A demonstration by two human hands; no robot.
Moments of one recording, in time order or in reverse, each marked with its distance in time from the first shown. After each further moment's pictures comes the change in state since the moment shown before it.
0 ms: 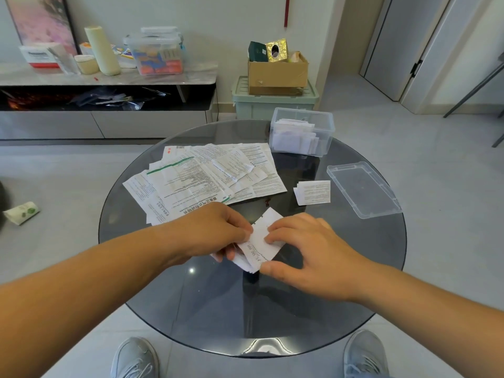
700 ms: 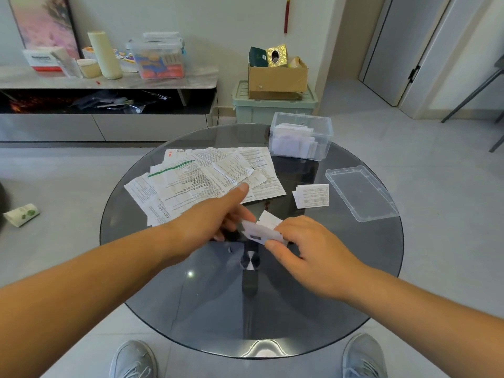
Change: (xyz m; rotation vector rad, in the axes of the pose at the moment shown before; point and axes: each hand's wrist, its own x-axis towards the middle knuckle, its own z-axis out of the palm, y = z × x) left_hand -0.001 -0.003 -0.006 -0.261 0.133 0.125; right_hand 0.004 -0.003 0.007 0.072 0.133 0.077
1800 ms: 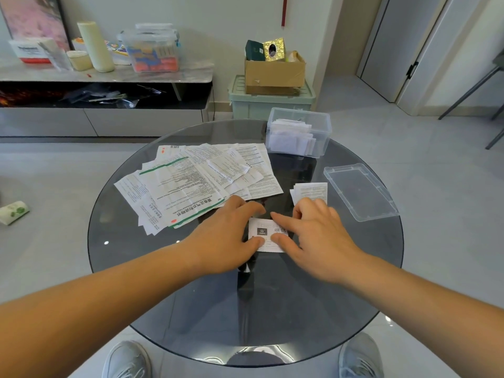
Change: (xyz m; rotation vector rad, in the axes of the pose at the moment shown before) left_hand 0.019 -0.023 0.032 0.757 0.031 0.362; right_hand 0.018 0.027 0.000 -0.335 -0.006 0.072
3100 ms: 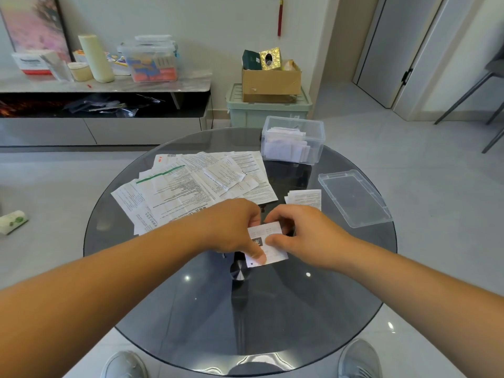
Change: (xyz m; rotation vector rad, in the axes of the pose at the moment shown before) left_hand 0.036 0.024 -0.028 0.097 -0.289 -0.143; right_hand 0.017 0.004 -0.021 0.520 -0.103 0.025
